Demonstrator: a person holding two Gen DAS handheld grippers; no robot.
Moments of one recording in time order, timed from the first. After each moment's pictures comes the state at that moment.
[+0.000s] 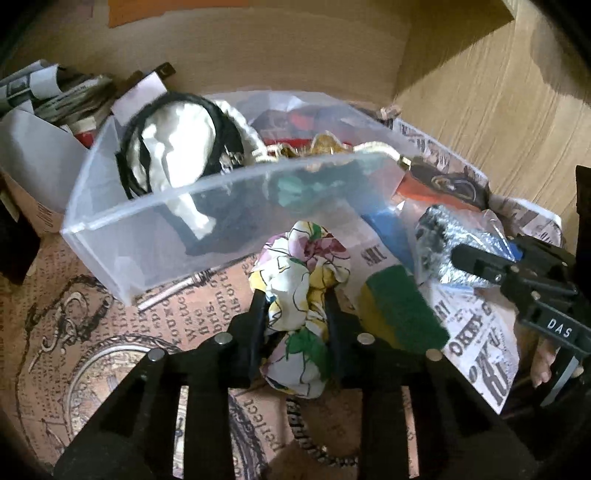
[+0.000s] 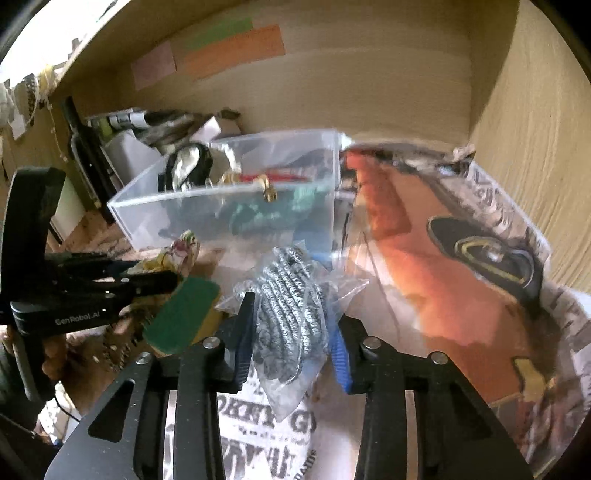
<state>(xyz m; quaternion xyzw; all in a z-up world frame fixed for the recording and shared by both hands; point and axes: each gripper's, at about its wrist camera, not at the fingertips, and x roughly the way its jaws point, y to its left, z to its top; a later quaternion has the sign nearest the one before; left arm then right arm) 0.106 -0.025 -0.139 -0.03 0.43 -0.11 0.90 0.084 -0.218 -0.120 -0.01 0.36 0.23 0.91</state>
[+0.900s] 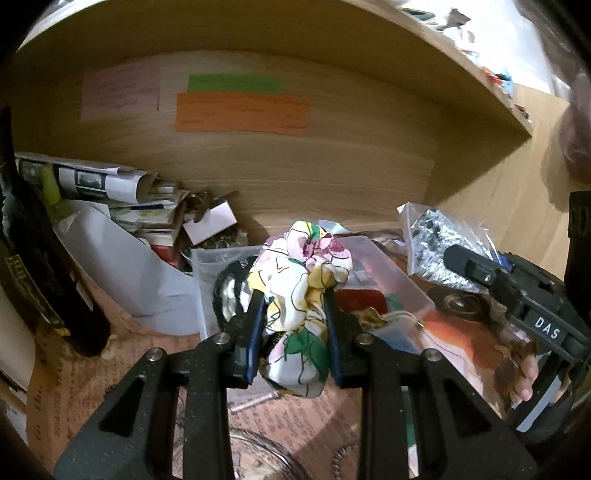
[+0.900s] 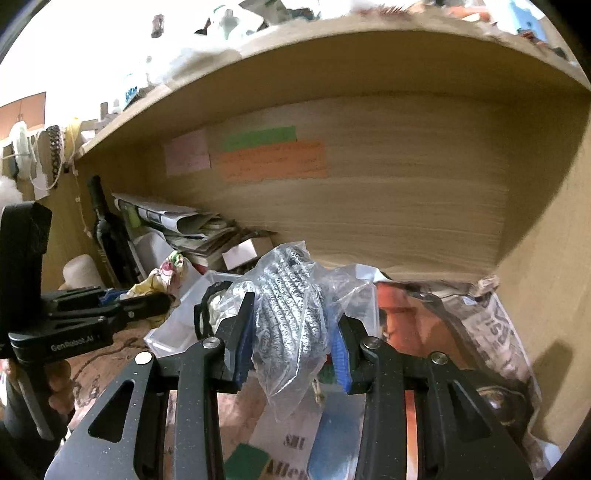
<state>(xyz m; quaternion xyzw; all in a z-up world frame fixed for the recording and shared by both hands) 0.110 0.032 -0.038 -0.06 0.29 -0.05 0.95 0.126 -0.170 -0.038 -0.01 0.22 0.28 0.94</state>
